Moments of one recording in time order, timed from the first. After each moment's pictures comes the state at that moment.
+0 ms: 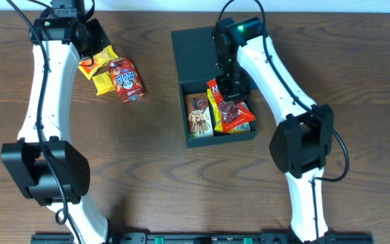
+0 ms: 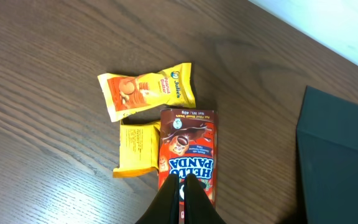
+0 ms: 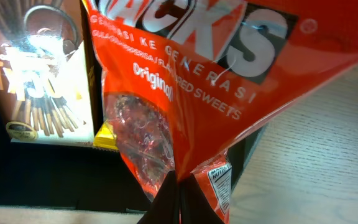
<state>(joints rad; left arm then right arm) 0.04 1.93 1.90 -0.97 -0.04 -0.42 0.41 2.30 2.18 -1.60 0.02 0.15</state>
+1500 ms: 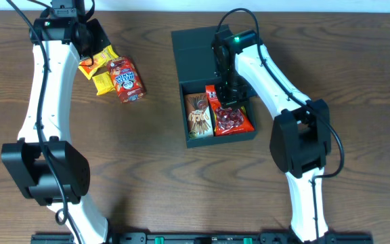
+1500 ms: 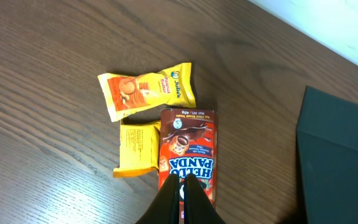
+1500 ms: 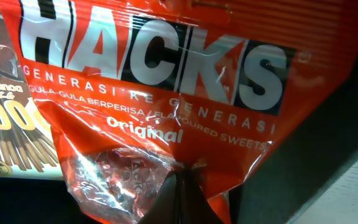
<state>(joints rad) 0.04 1.93 1.90 -0.97 -0.04 -0.42 0.41 2.30 2.02 -1.45 0.00 0.15</state>
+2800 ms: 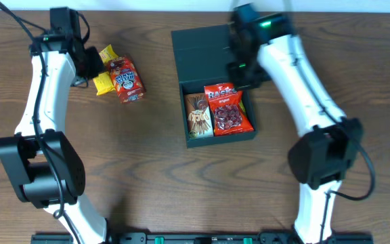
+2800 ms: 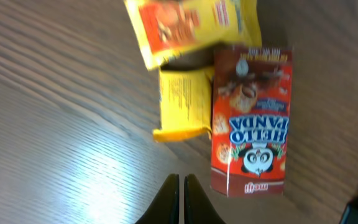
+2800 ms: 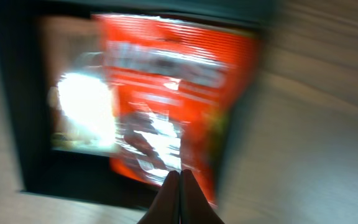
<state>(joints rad) 0.10 1.92 1.67 -0.96 -0.01 -0.32 0.33 2.14 2.11 -1.48 -0.03 0.13</state>
